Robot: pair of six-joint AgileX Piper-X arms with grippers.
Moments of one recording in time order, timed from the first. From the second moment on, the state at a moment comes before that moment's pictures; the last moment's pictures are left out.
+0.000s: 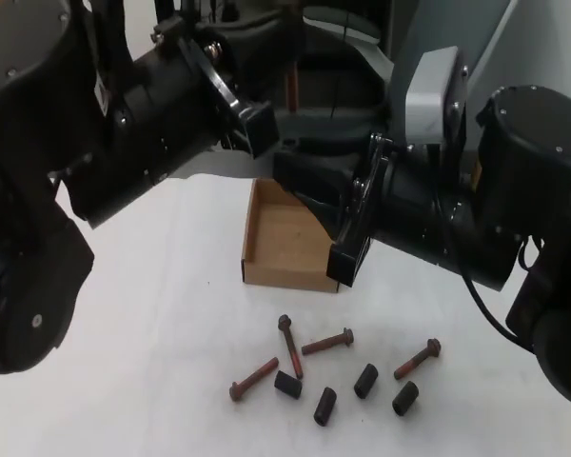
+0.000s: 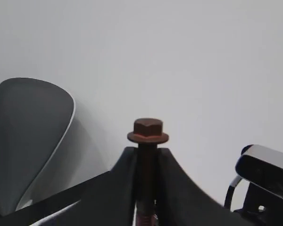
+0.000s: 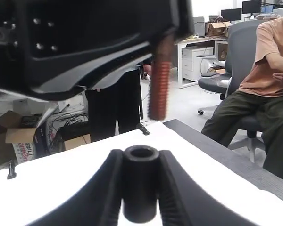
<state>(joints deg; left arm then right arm) -29.7 68.2 -39.5 -36.0 28.2 -18.0 36.3 75.2 -38.3 -33.4 -25.6 5.6</state>
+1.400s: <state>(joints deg) -29.8 68.2 -37.9 -28.7 29.7 -8.2 35.0 75.2 -38.3 -35.1 -24.1 5.6</state>
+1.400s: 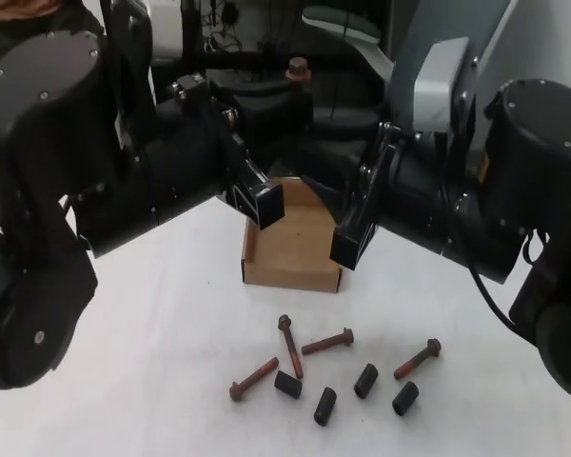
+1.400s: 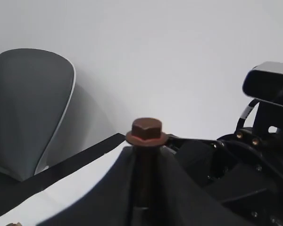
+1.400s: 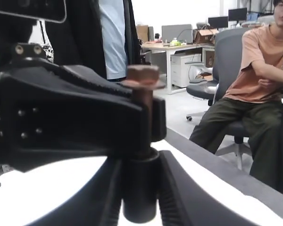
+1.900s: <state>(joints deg) -29.8 66.9 -37.6 -39.1 22.1 -11.7 32.8 75.2 -38.9 -25.2 -14.9 4.9</state>
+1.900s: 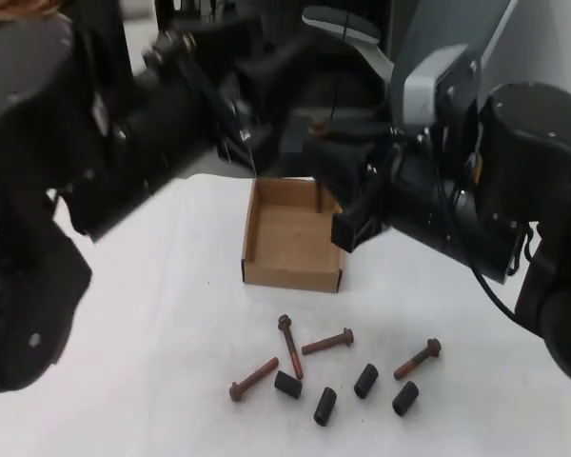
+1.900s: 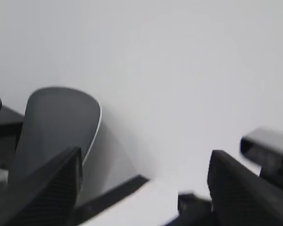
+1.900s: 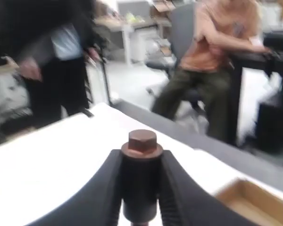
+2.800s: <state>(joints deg) -29.8 45.2 -33.4 -3.4 16.6 0.9 26.5 118.3 -87.5 22.7 -3.5 -3.8</state>
